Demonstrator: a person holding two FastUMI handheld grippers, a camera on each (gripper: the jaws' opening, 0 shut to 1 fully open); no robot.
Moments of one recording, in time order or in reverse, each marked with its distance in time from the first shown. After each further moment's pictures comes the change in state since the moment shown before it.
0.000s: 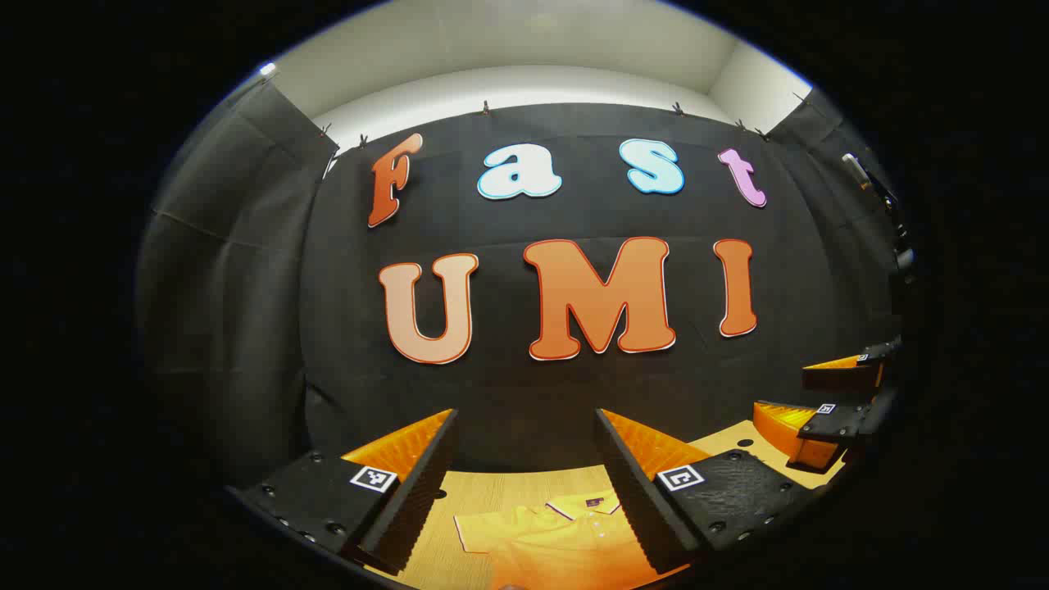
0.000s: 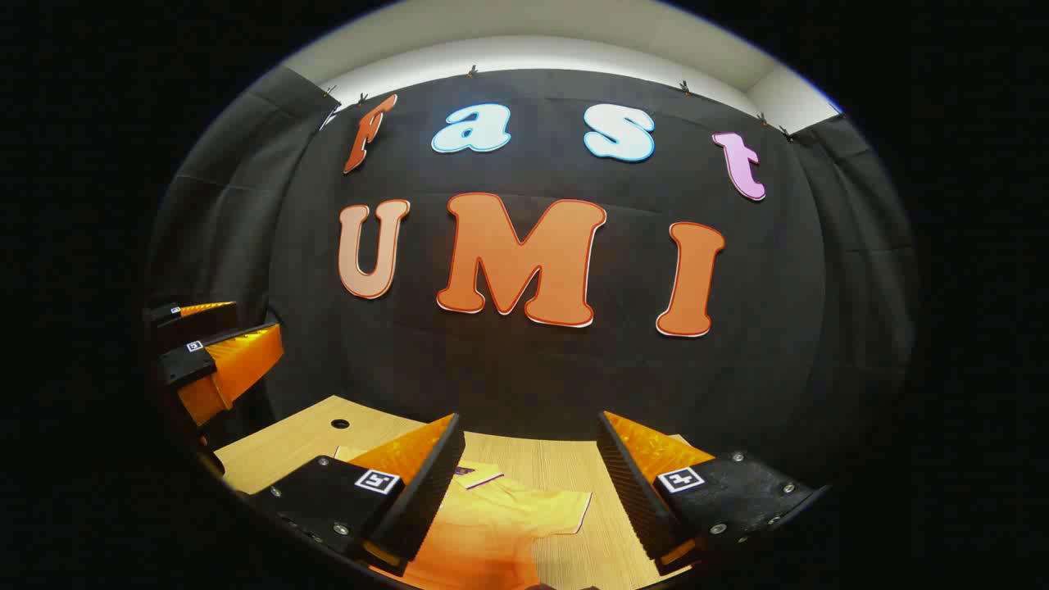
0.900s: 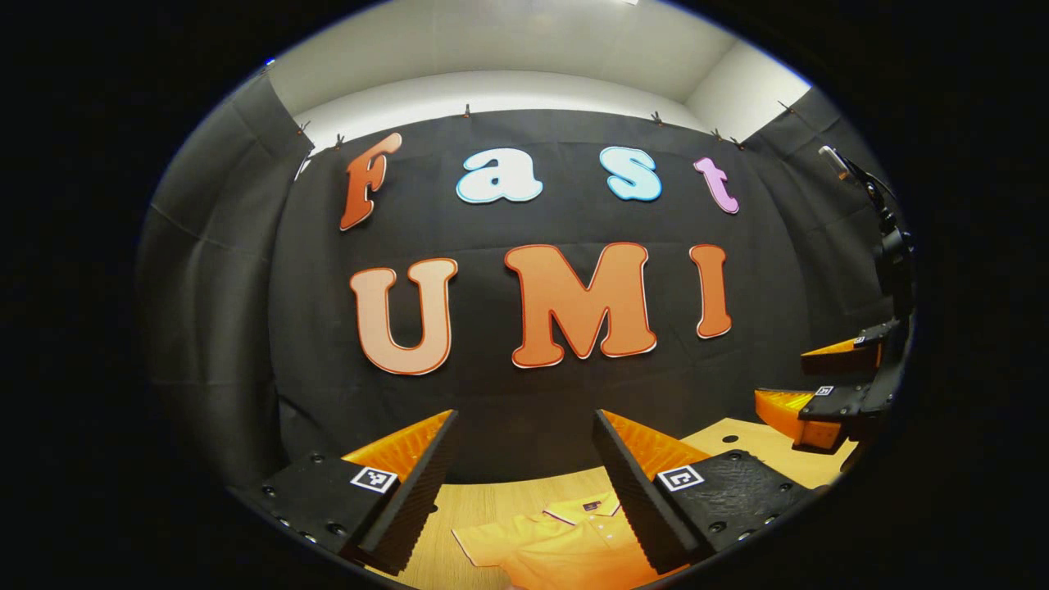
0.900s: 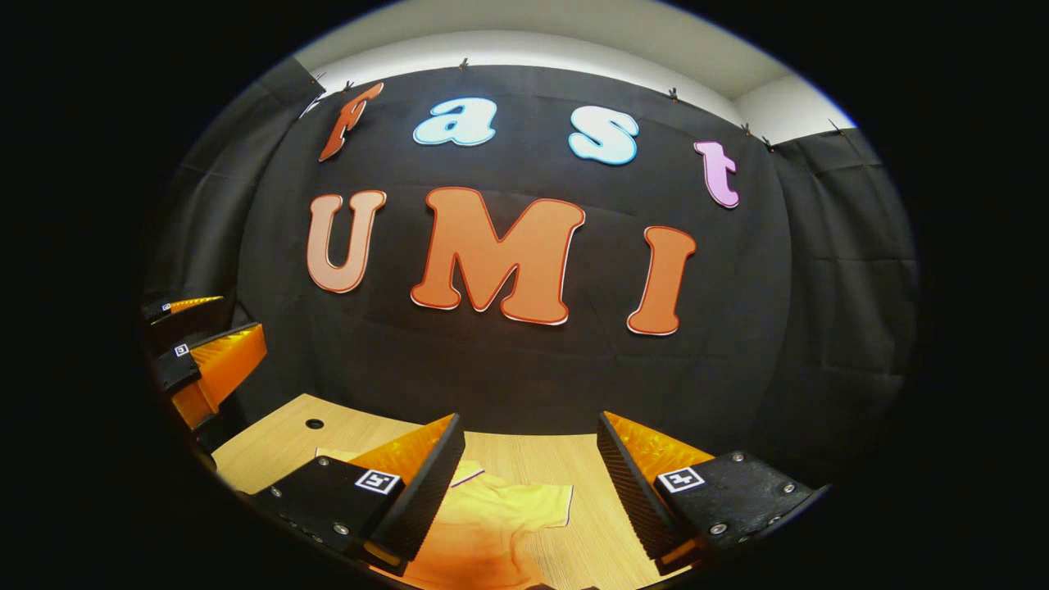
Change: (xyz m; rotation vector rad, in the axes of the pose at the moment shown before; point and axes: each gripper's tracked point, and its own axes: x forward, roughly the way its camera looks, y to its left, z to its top) left arm 0.018 0.020 -0.007 0.009 -0.026 -0.156; right arm -0.009 0.011 0.008 -0.029 0.026 -0.148
